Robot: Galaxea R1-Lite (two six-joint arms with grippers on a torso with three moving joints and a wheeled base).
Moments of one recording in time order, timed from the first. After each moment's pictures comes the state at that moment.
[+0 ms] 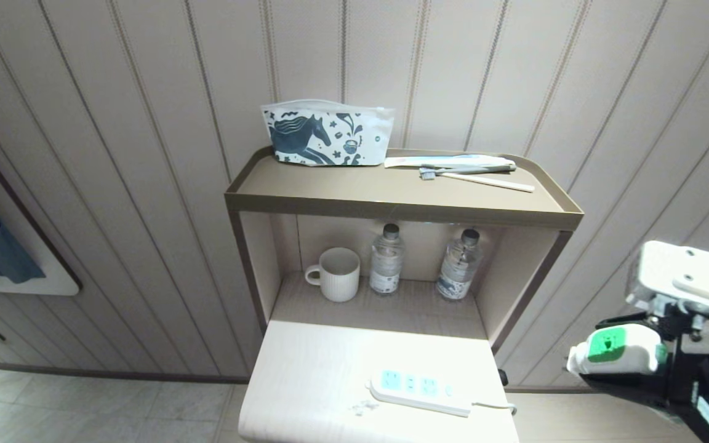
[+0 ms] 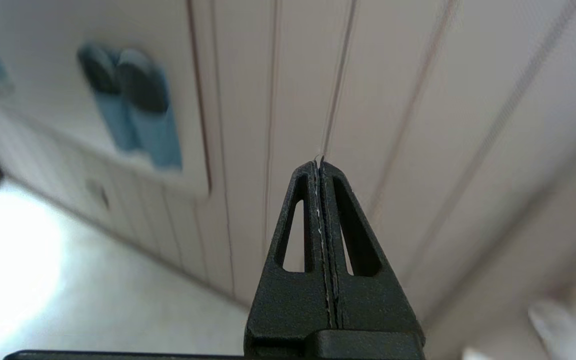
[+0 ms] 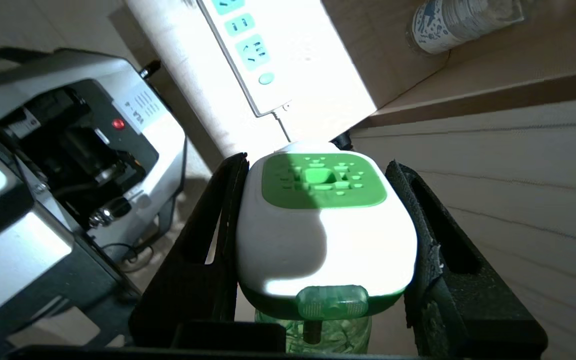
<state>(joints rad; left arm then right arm) 0.07 0.83 -0.65 -0.25 0.31 -0.09 0.47 1.15 -0.98 0.53 0.03 -0.49</state>
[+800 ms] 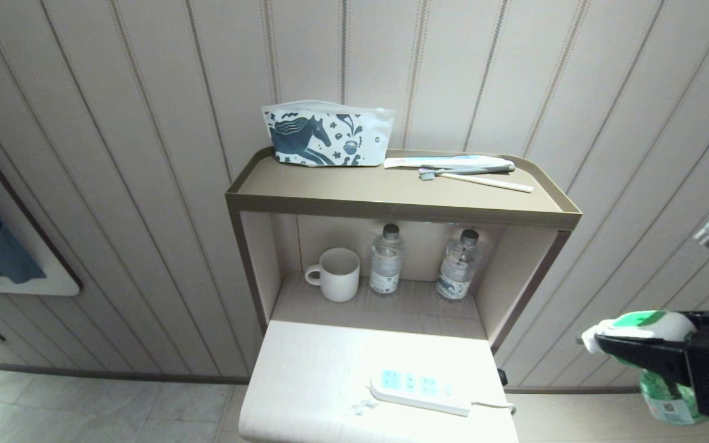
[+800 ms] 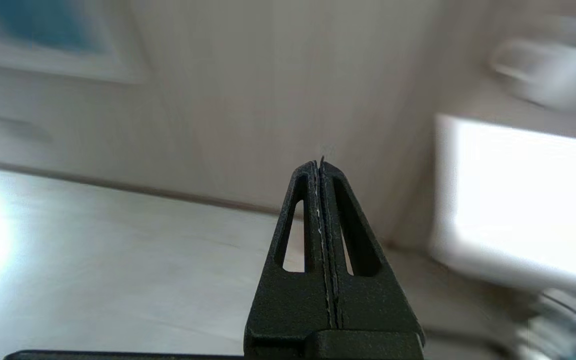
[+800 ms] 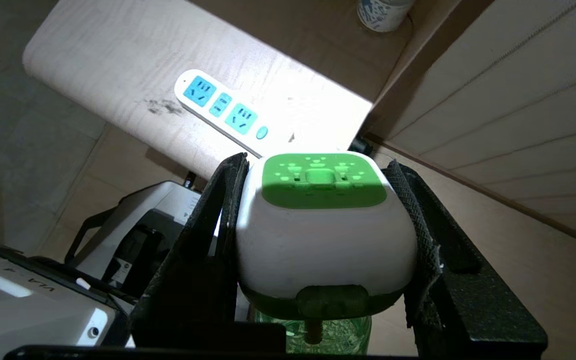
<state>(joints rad) 0.09 0.29 -0.03 -0.11 0.01 -0.02 0.47 1.04 -0.88 0.36 -0.09 0.00</state>
